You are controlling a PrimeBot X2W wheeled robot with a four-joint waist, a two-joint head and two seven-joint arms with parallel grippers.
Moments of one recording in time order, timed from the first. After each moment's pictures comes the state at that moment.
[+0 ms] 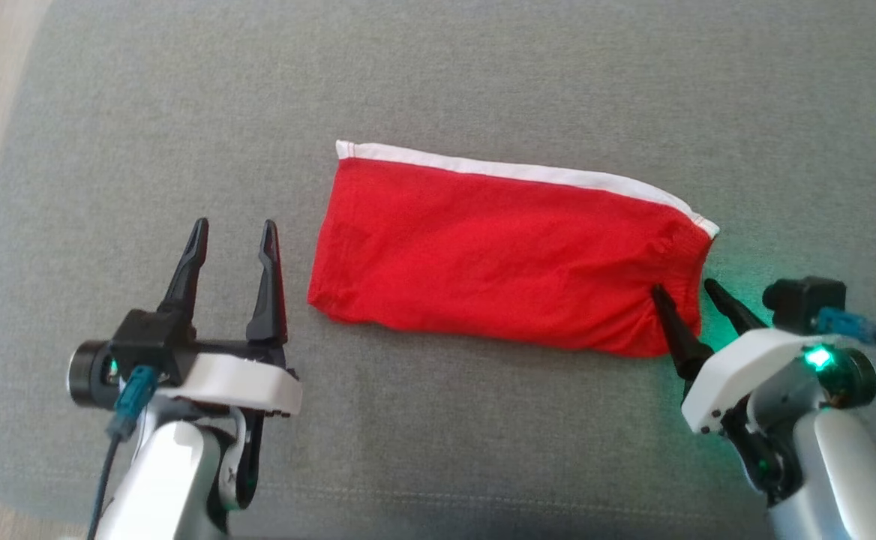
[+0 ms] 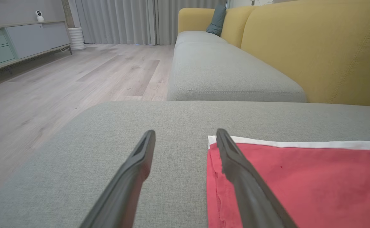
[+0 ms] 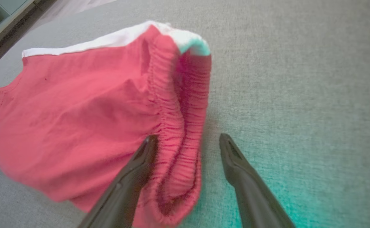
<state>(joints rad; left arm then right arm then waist) -0.18 0.20 -0.36 0.07 -0.28 0.24 -0.25 -0.14 -0.11 0.07 0.18 0.28 0.13 0.31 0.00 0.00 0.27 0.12</state>
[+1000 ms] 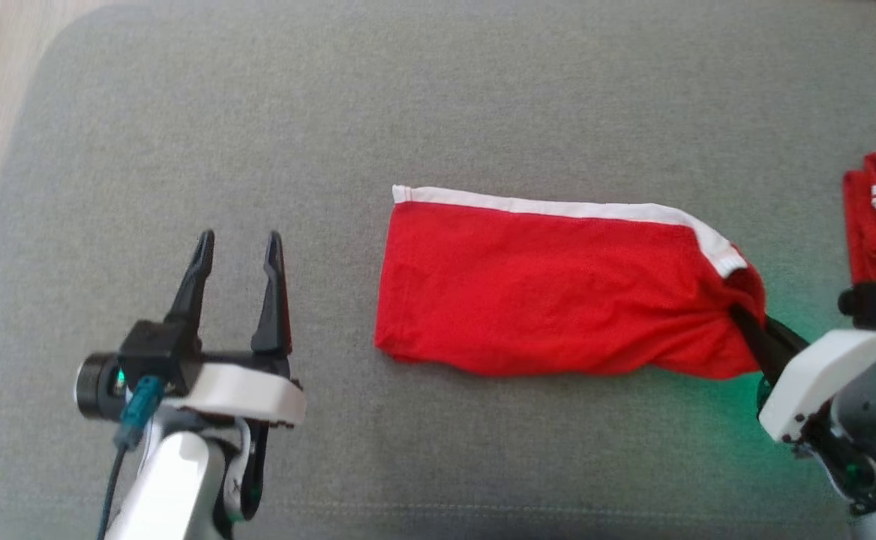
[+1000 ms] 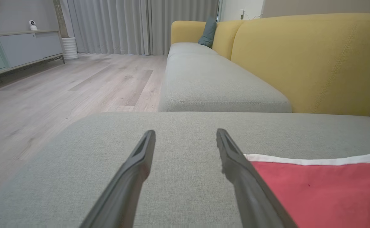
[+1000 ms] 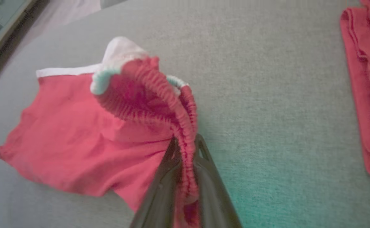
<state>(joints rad) -0.16 0.17 -0.34 0.09 -0.25 0.21 -0.25 -0.09 -0.28 0.04 0.13 0.53 0.13 0.49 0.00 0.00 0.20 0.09</state>
